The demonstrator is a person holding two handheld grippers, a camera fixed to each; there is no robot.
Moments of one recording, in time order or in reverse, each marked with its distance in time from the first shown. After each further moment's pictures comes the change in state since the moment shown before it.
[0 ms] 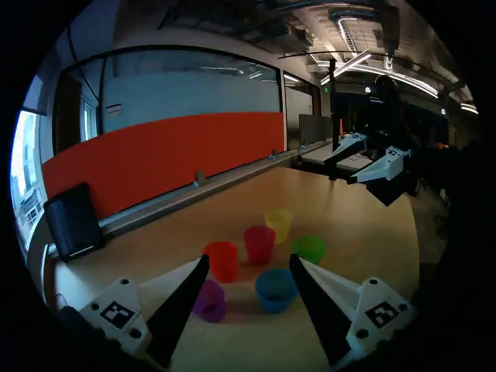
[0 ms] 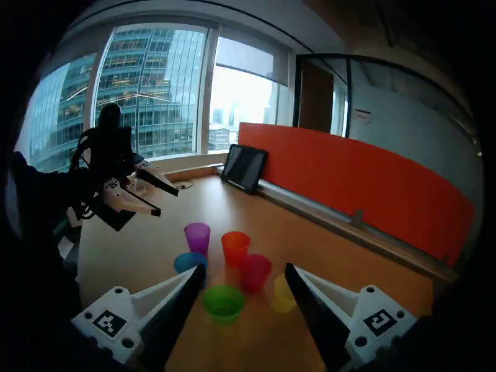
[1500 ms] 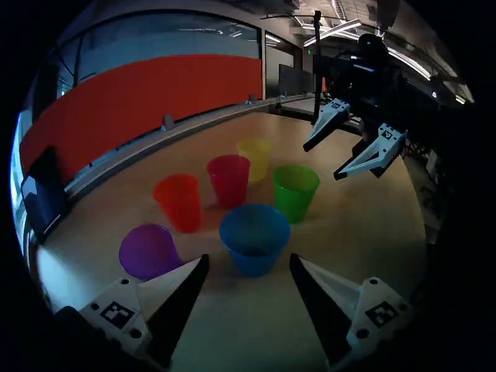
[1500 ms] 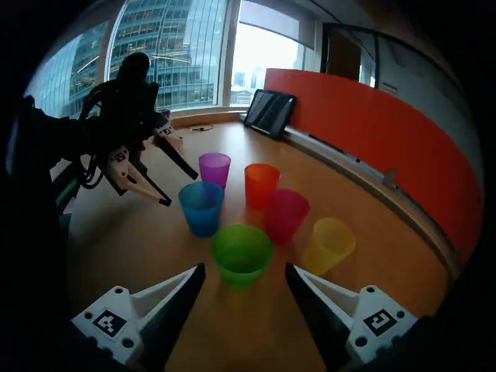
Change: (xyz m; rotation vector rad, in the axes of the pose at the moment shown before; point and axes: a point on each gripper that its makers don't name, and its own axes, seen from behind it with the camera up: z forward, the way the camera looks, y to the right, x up) left arm -0.119 0.043 0.053 -0.123 -0.242 0.023; right arm -0.120 -0.024 0.054 0.101 -0.221 -0.066
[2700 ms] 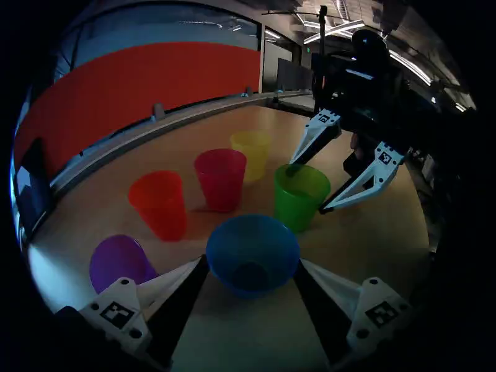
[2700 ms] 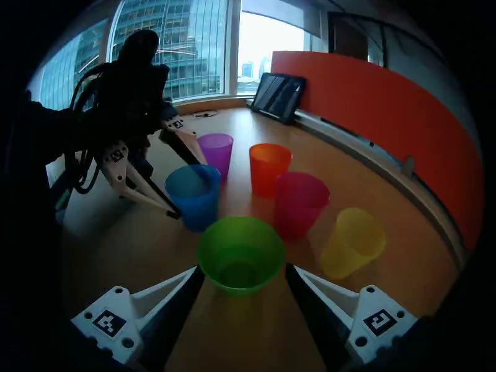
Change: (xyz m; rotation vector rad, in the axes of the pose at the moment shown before) left arm 0.005 0.004 0.049 -0.047 -0.025 -0.034; right arm -0.017 0.001 0.055 0.065 -0.051 0.010
